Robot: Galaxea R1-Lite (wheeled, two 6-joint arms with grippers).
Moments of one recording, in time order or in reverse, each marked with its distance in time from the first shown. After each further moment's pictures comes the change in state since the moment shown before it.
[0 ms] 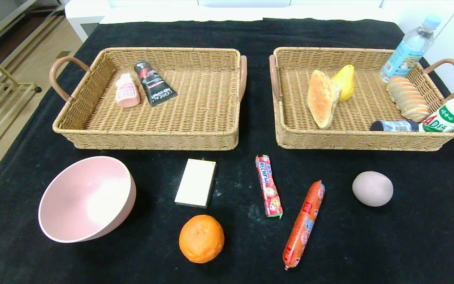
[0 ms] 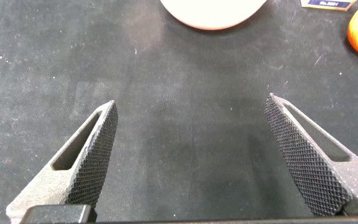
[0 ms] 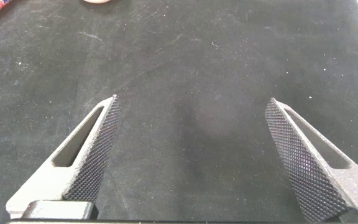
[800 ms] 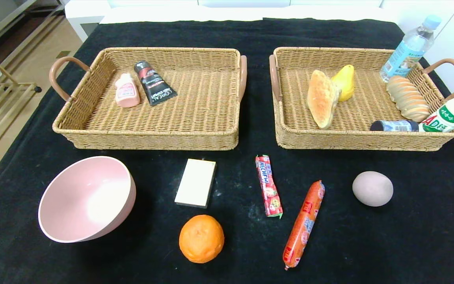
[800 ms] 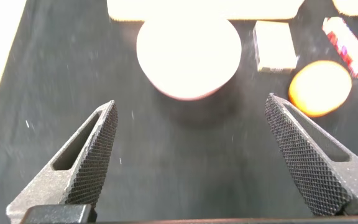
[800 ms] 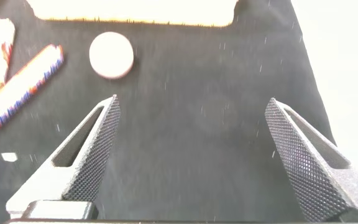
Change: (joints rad) left arm -0.011 0.240 -0.461 0.191 -0.054 0.003; right arm 0.005 0.272 -0.469 0.178 -0.004 -0.001
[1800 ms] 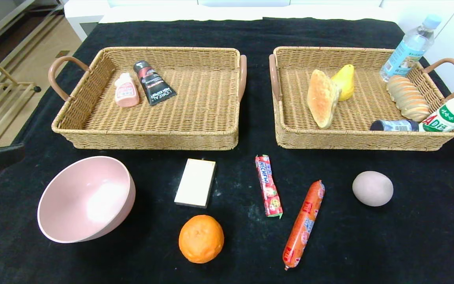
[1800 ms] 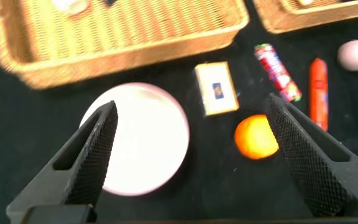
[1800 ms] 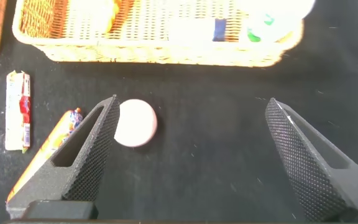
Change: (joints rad) left arm -0.113 0.655 -0.582 0.118 -0.213 0.040; right arm 0.033 0.732 -0.505 0.009 0.081 0.076
